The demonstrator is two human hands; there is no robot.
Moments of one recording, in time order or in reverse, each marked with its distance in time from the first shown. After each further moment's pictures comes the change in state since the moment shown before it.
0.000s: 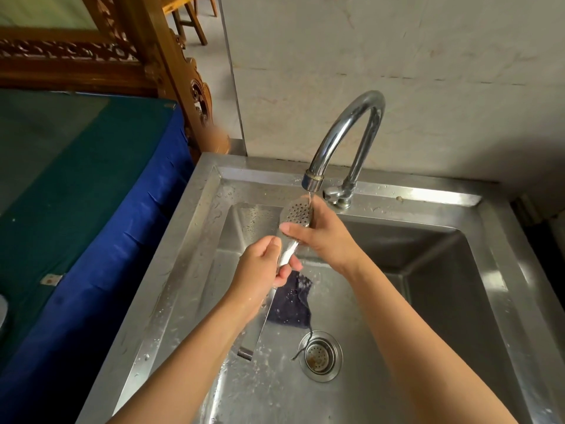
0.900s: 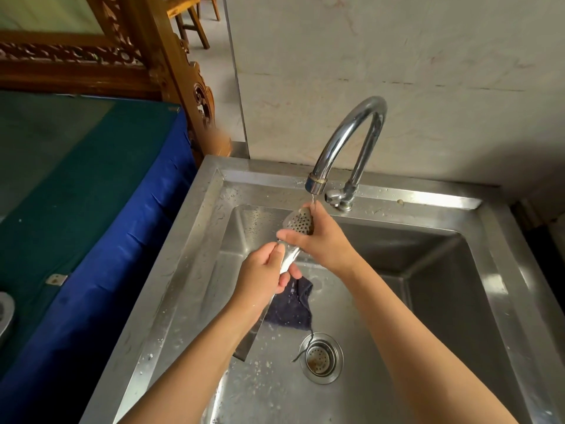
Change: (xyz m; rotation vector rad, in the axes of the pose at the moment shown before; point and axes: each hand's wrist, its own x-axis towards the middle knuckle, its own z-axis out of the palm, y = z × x) left_hand -0.008 -0.002 -0.001 0.135 0.021 0.026; right_hand -0.001 -0.003 0.008 -0.263 0.075 0.063
